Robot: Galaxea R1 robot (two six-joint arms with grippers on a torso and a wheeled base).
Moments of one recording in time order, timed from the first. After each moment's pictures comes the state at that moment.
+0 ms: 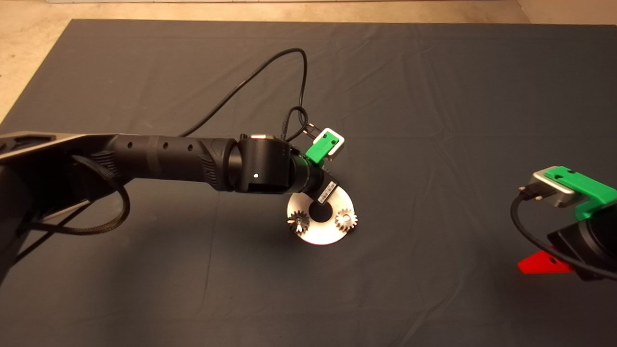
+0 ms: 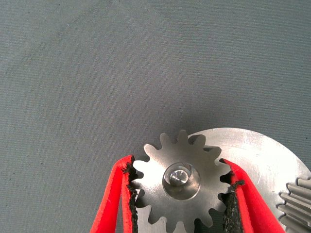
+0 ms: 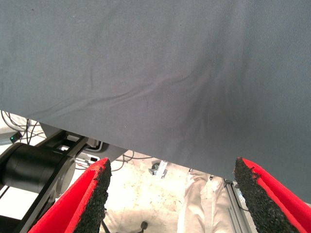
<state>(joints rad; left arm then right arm) -0.22 2.72 -1.01 0.97 1.26 -1.01 0.63 2.02 -0.39 0.03 -1.53 1.36</state>
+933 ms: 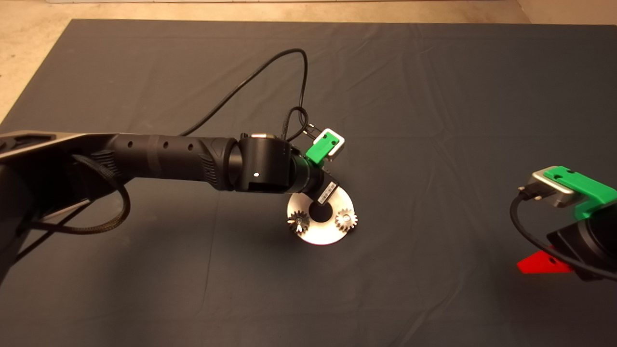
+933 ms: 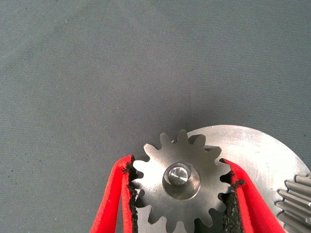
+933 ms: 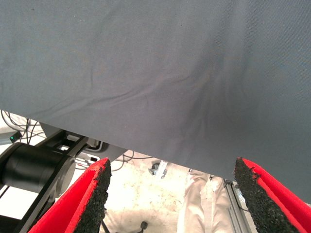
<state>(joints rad) -0.22 2.71 -1.01 0.95 1.26 -1.01 0.63 2.02 -0.39 0.03 -1.53 1.36</state>
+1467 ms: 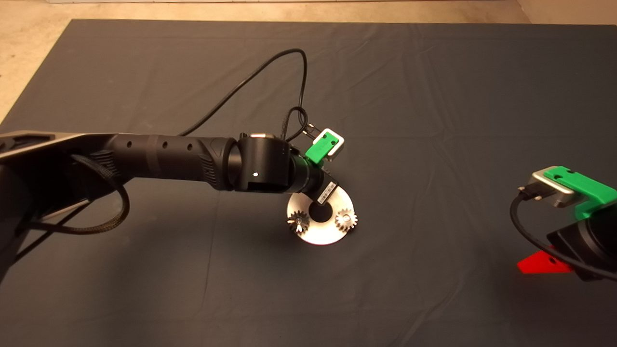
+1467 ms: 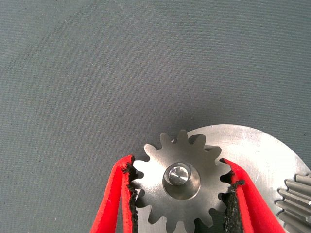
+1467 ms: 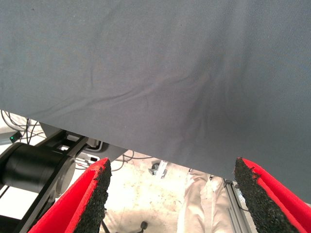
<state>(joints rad) -0.22 2.71 -1.01 0.95 1.26 -1.00 0.63 2.02 -0.39 0.03 -1.53 1.36</state>
